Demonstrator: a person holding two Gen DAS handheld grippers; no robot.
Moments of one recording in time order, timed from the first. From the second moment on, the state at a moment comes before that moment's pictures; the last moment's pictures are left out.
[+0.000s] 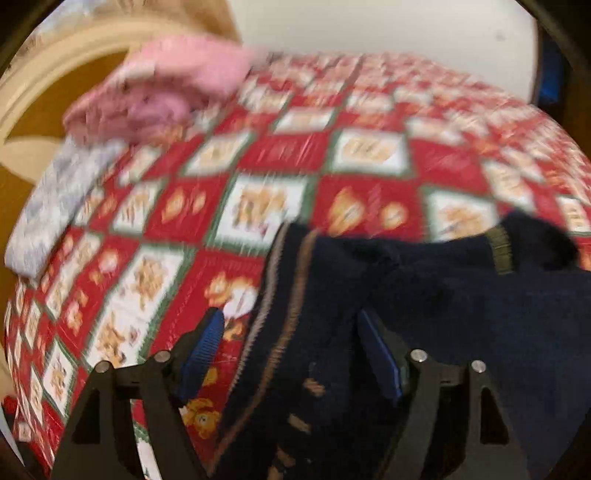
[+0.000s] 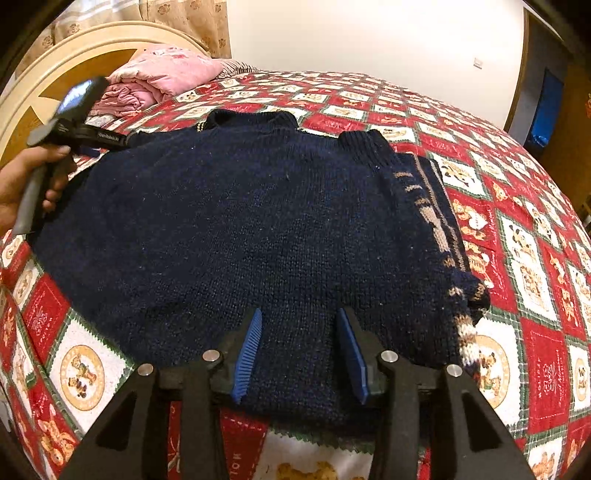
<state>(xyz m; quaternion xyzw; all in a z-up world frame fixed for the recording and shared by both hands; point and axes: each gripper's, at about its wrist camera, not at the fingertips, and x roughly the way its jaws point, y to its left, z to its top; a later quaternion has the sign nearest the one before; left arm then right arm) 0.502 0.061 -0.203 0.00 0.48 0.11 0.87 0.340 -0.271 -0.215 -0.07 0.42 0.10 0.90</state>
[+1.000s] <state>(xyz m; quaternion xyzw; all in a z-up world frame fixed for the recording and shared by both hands) 0.380 0.085 -0.212 -0.05 0.43 0.04 0.90 0.331 -0.180 -0.220 -0.12 0.42 0.15 0.89</state>
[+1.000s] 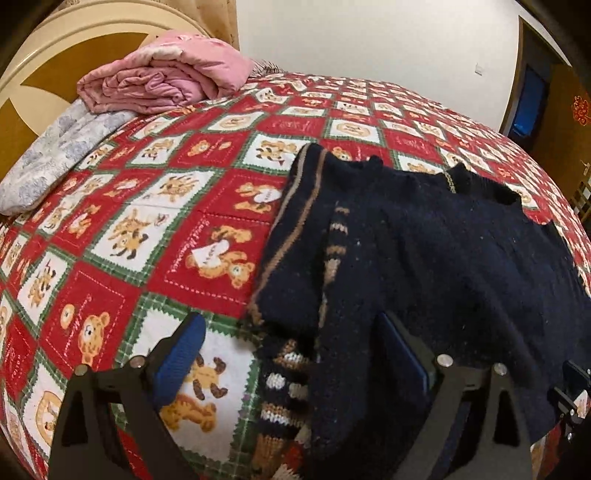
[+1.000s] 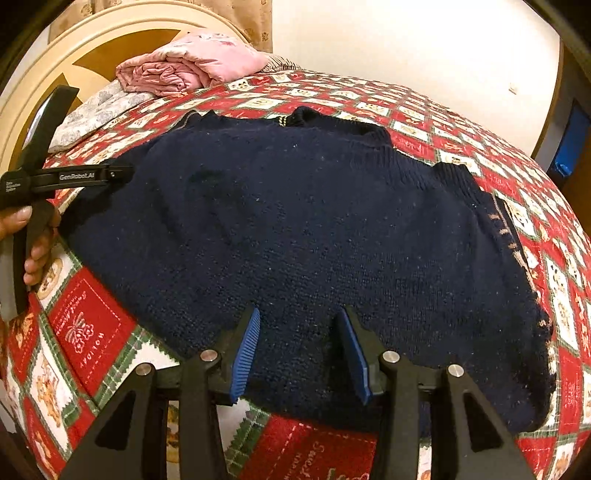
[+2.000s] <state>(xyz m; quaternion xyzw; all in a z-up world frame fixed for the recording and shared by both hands) 0.310 0.108 -0.214 -0.08 0.42 -0.04 0.90 0.289 -0.344 -0.171 0.02 0.39 -0.01 0.92</state>
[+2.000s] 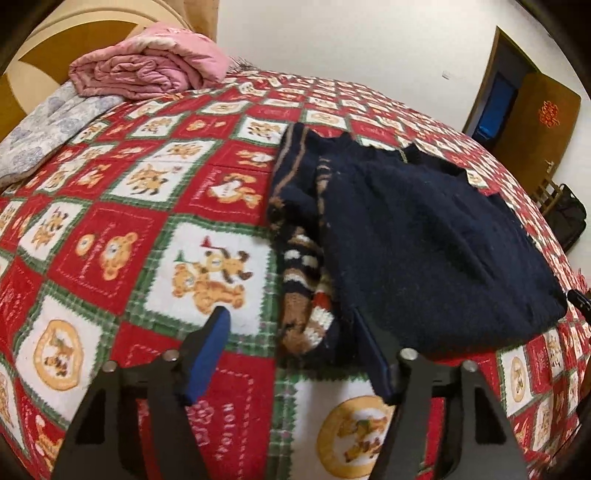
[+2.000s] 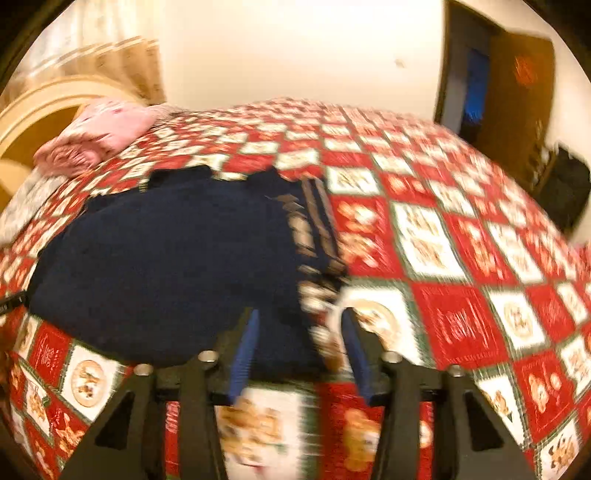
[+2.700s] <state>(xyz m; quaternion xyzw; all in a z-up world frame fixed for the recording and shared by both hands) 0.309 0.097 -0.215 -0.06 0.42 -0.03 0.90 0.282 -0.364 -0.194 0.04 0.43 0.02 0.90</state>
